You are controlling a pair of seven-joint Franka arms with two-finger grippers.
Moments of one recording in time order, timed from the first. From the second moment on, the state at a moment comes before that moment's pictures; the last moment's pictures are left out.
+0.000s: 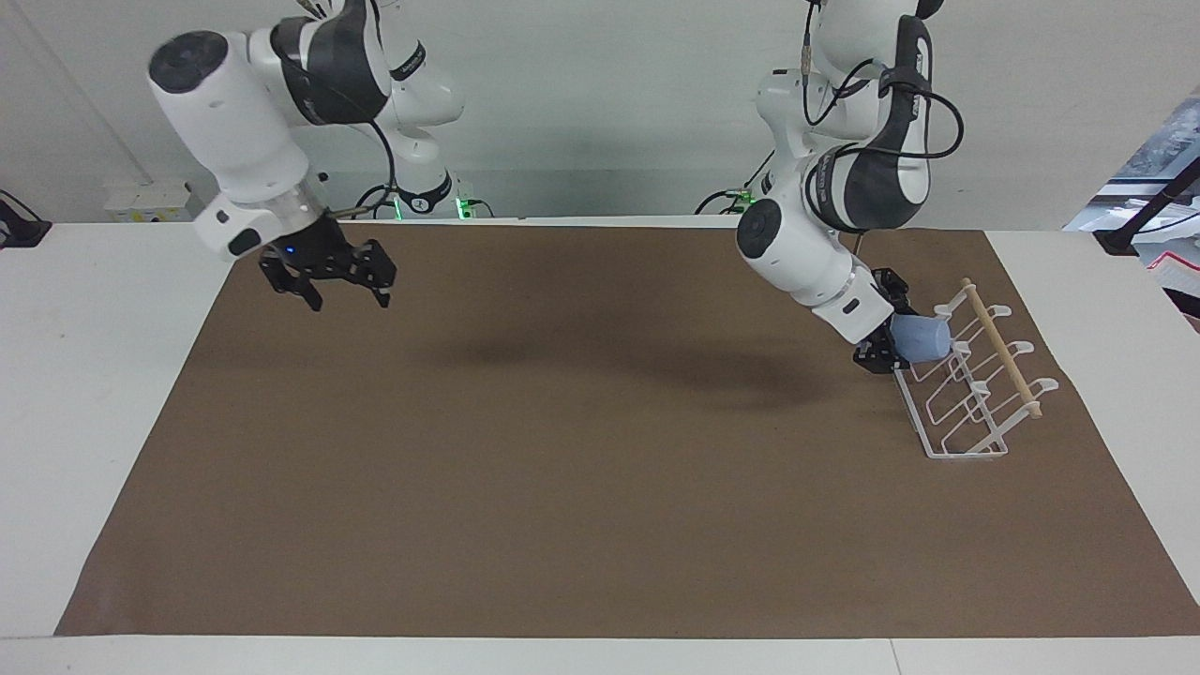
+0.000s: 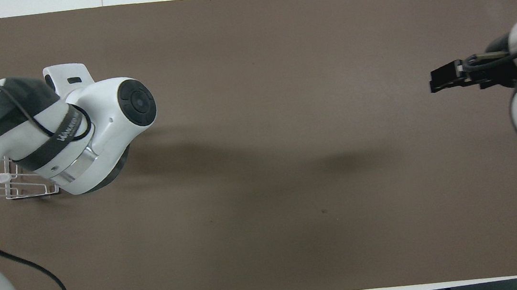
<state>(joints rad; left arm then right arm) -0.48 0.22 0.00 -1.90 1.05 1.60 -1.74 0.03 -0.04 -0.04 -1.70 0.03 1.63 0.05</state>
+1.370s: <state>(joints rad) -0.40 0.45 0.01 -1.87 1.45 1.52 -2.09 0.07 -0.04 -0.15 -1.57 -0.01 1.41 -0.03</state>
